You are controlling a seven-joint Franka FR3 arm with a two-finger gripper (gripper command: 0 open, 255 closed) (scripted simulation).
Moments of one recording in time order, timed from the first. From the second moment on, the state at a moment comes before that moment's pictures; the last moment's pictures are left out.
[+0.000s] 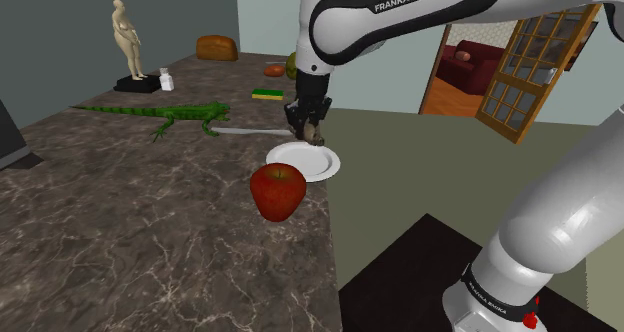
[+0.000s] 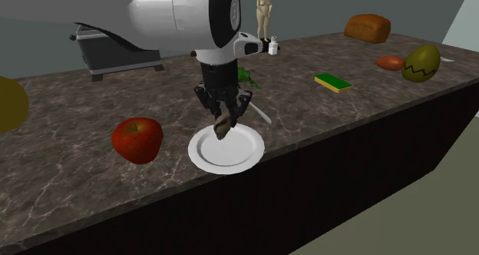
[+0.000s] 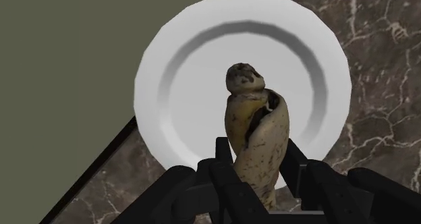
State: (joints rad) arm -0.03 -0.21 0.35 -2.14 0.03 2.03 0.27
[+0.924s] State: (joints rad) arm -0.03 -0.16 0.36 -2.24 0.02 2.18 0.29
